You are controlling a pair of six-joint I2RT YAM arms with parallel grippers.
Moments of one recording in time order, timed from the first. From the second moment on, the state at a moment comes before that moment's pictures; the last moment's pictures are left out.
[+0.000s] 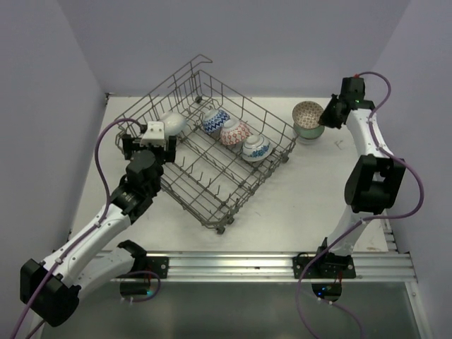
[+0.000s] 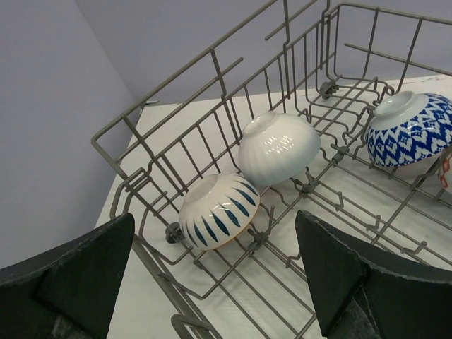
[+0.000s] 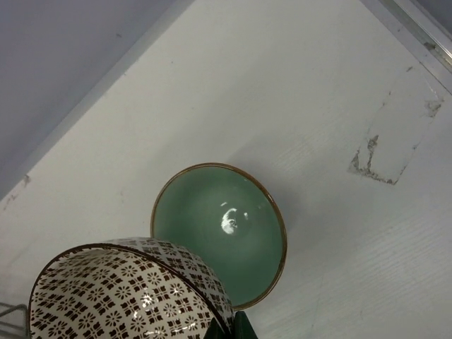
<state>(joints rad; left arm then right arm) -0.53 0.90 0.69 0.12 -0.69 0.14 -0.12 1.85 1.68 -0.66 -0.05 0.45</state>
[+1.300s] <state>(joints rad) -0.54 0.91 0.69 0.11 -0.63 0.14 -0.16 2.02 1.68 -0.53 -0.09 0.43</state>
